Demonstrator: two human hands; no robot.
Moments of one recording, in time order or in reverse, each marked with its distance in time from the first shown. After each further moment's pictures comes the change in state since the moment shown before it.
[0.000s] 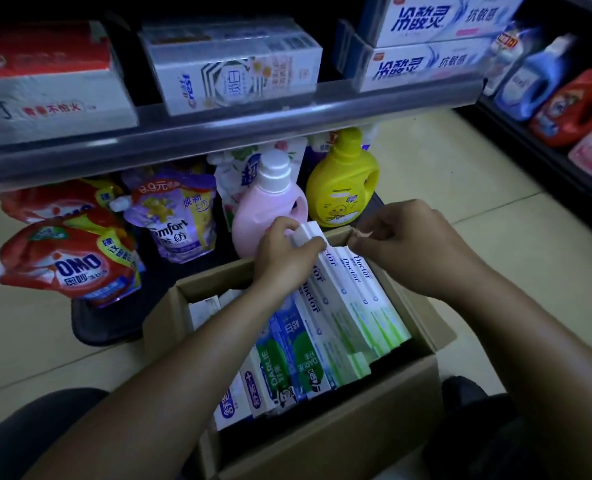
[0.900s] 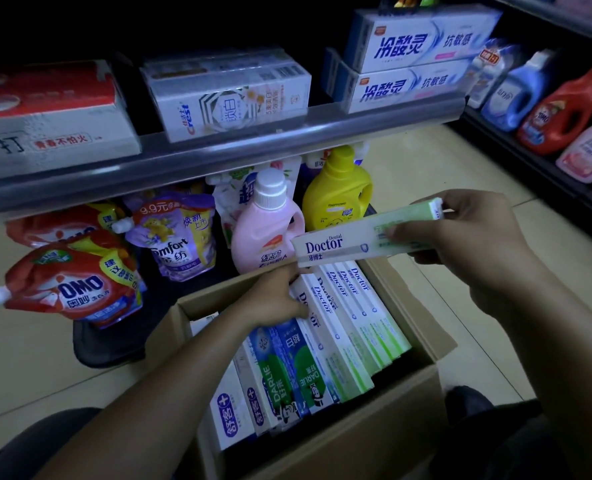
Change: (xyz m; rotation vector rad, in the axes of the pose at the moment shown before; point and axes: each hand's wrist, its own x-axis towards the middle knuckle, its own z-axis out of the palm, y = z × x) left_hand 0.020 -0.045 -0.025 0.330 -0.572 0.203; right_hand -0.011 0.010 -0.034 0.651 0.238 0.154
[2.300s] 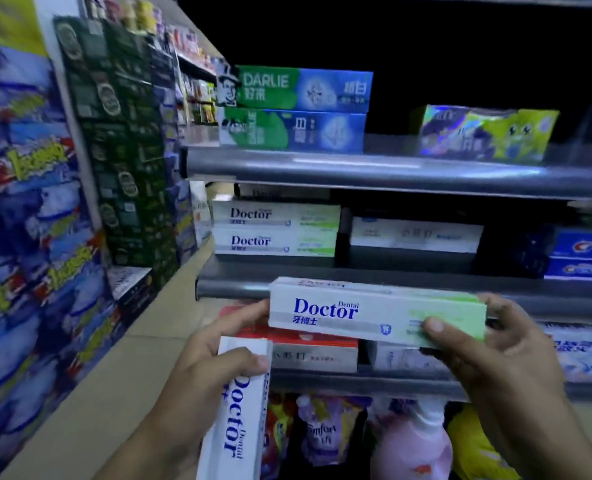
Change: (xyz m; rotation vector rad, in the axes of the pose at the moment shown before) left_hand -0.314 0.165 -0.227 -0.608 0.790 0.360; right_hand -0.051 -0.208 0.111 0.739 -0.368 -0.452
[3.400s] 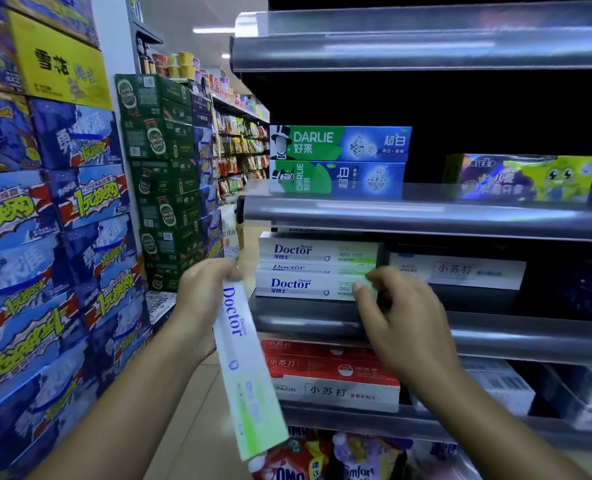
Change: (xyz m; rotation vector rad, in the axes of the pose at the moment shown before) left_hand 0.088 0.069 -0.065 0.000 0.508 -0.033; right_hand 0.047 0.014 0.118 -1.047 -0.143 -0.488
